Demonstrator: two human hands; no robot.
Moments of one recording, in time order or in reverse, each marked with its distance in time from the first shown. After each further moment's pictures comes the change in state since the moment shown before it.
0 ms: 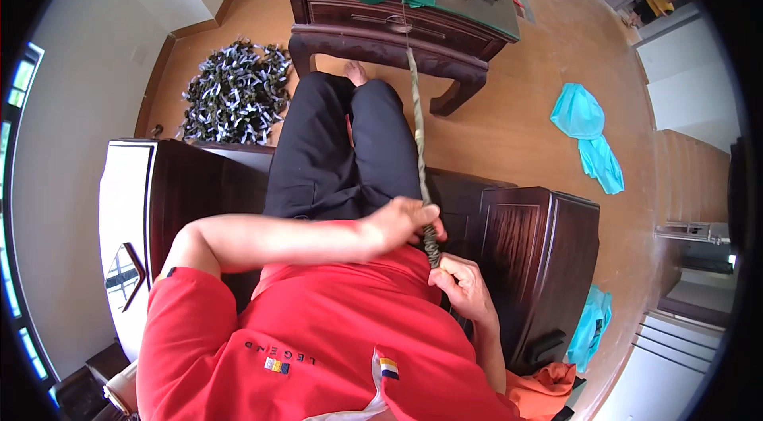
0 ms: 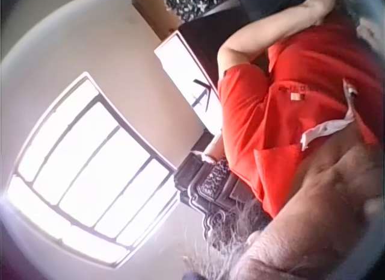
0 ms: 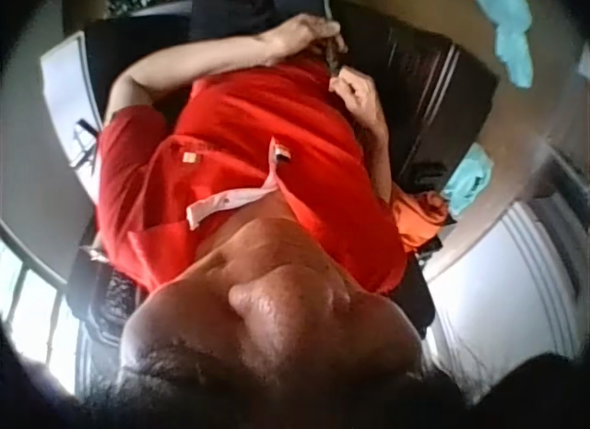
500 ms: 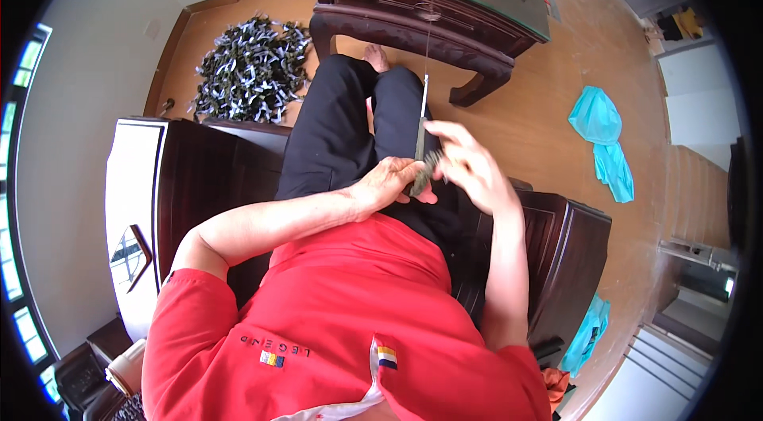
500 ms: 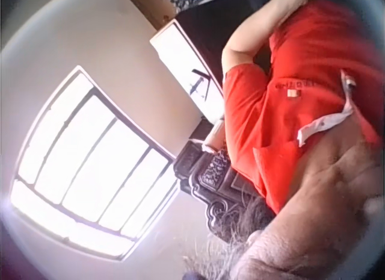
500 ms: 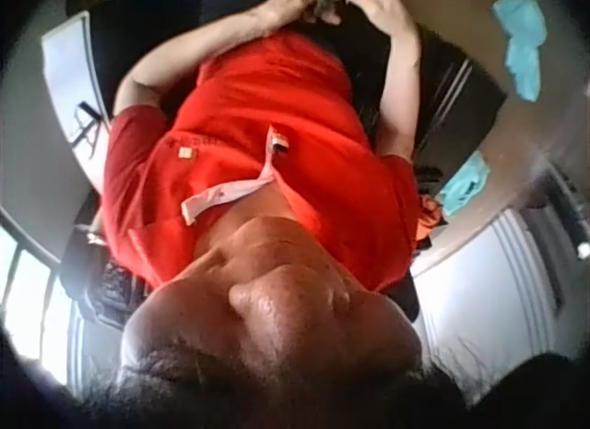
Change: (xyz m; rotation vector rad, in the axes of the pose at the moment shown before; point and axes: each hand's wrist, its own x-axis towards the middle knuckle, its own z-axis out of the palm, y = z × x) left_hand -0.006 -0.025 -0.045 -0.119 0.097 -0.021; right_hand 0.159 -0.029 -0.044 0.087 -0.149 -0.226
